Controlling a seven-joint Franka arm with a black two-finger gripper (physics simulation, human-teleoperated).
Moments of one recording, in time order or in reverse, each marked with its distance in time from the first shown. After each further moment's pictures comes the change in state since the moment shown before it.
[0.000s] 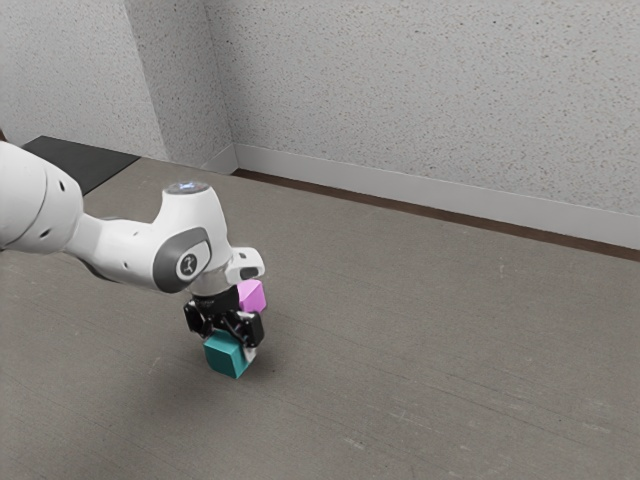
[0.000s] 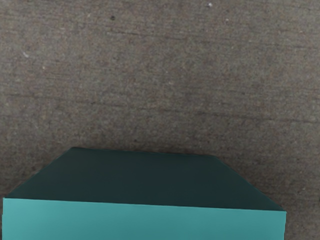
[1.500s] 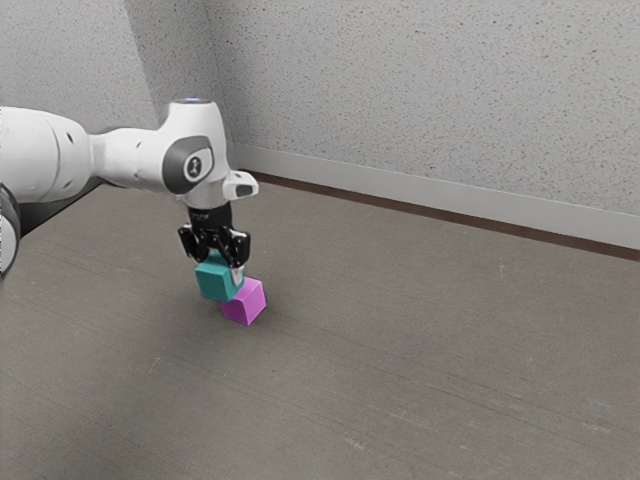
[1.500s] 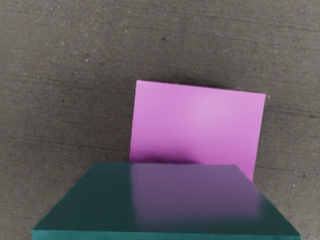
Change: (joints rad) arm 0.026 0.199 0.076 0.559 0.075 -0.438 0.030
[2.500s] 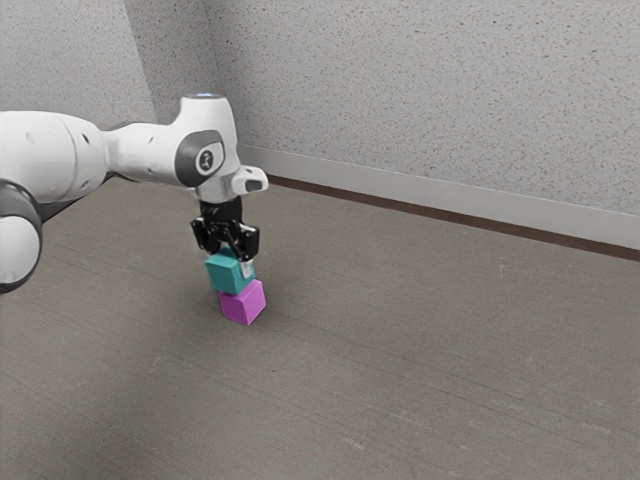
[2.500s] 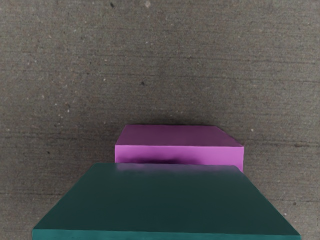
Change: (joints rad) arm -0.005 0.090 -0.008 0.135 0.003 -0.035 0.075
